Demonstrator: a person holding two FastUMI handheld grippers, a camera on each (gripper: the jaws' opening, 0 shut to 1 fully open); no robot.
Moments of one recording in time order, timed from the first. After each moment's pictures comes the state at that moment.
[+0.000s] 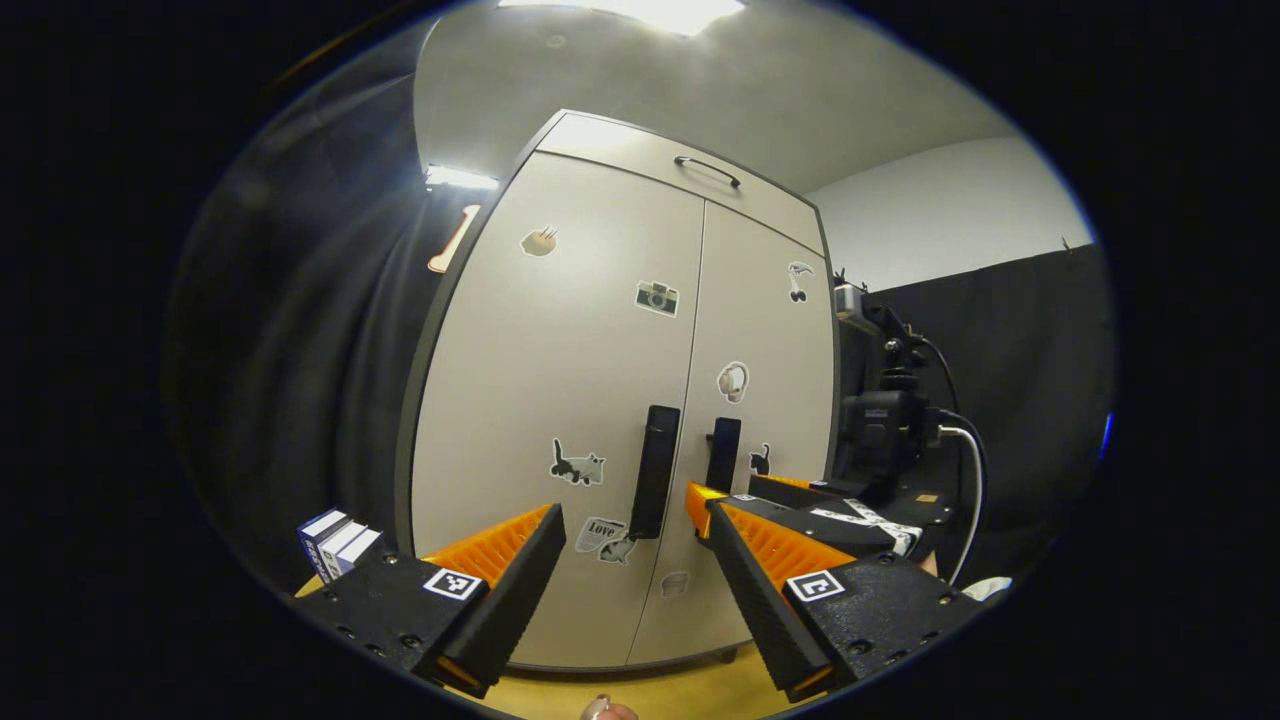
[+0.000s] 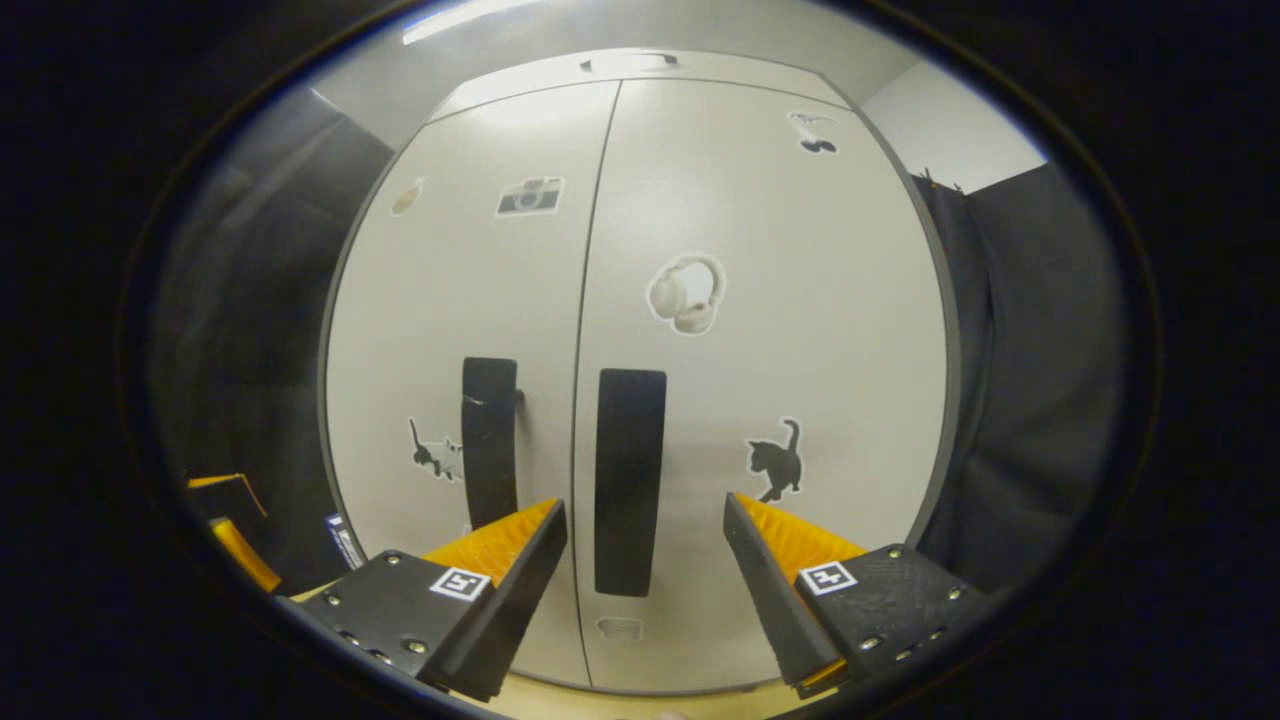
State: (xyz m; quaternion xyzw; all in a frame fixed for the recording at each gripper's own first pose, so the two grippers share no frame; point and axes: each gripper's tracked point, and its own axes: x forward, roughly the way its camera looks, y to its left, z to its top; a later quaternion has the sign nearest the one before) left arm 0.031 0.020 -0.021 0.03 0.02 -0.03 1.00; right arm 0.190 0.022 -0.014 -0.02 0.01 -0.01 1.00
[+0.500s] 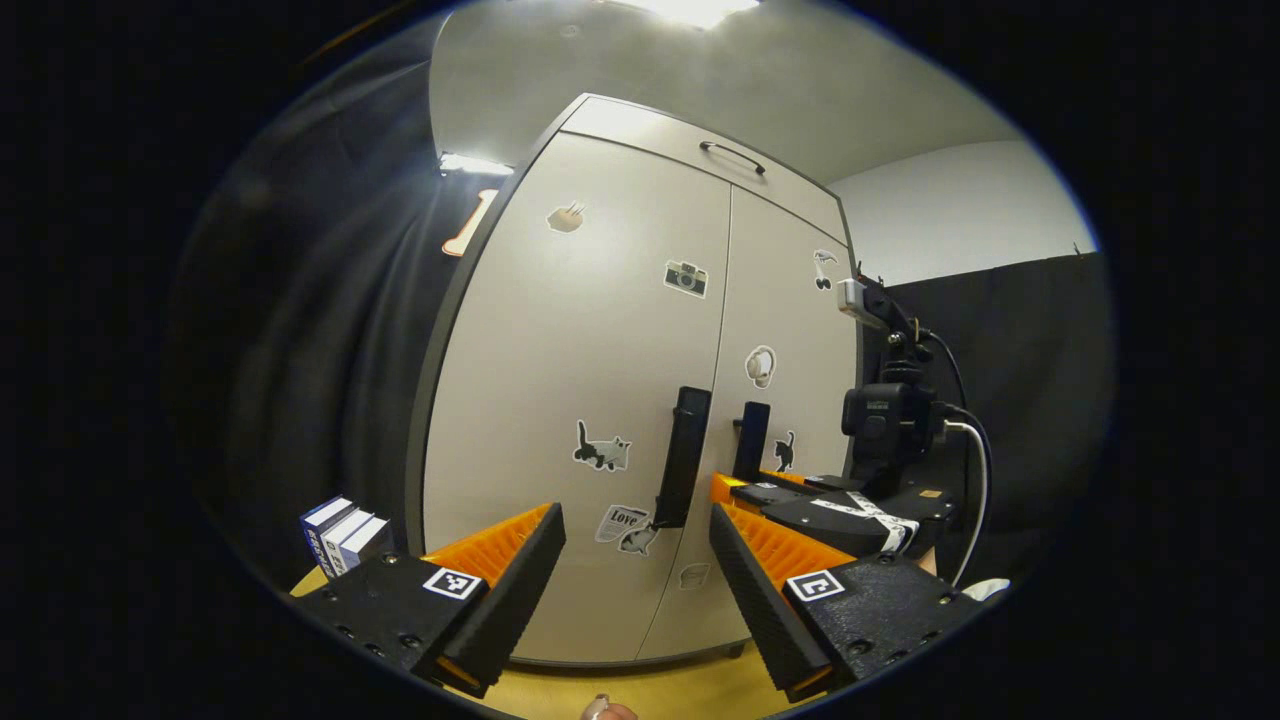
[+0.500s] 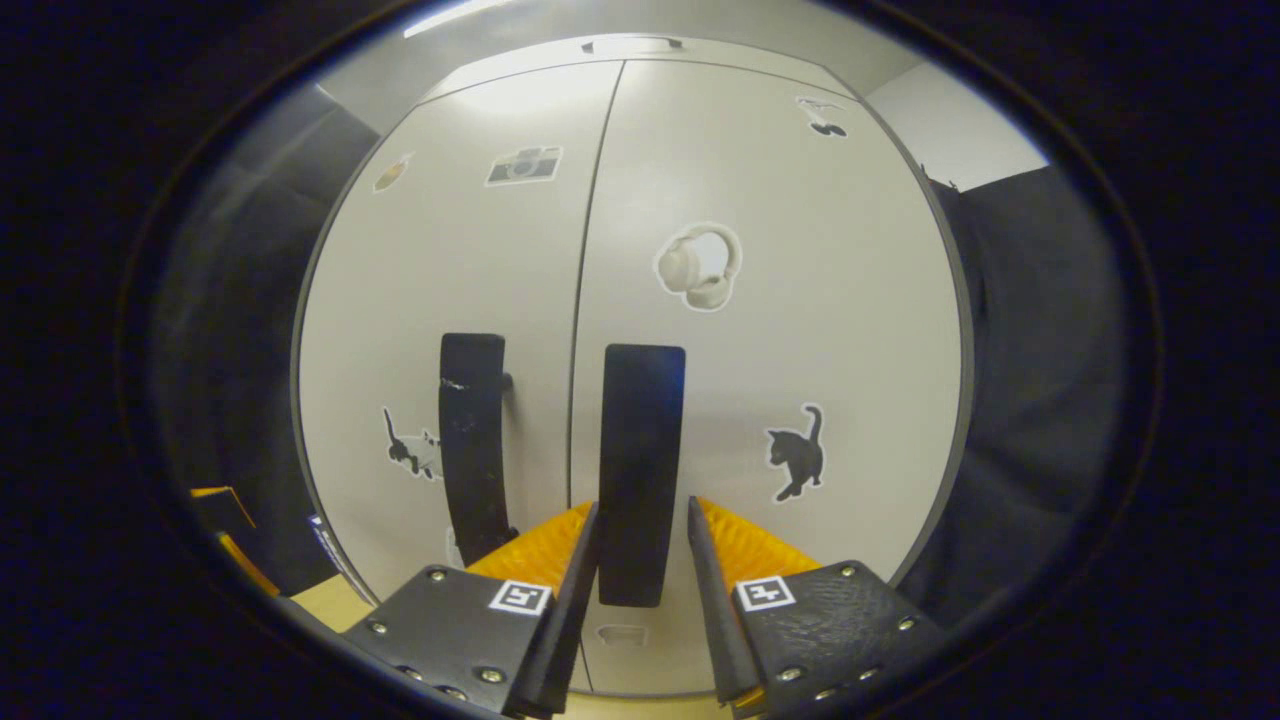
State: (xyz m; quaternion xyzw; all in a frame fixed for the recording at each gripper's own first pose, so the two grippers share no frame) left arm 0.034 0.042 -0.031 0.02 0.04 -0.01 1.00; right arm 0.200 0.030 -0.023 -0.02 0.02 -0.02 1.00
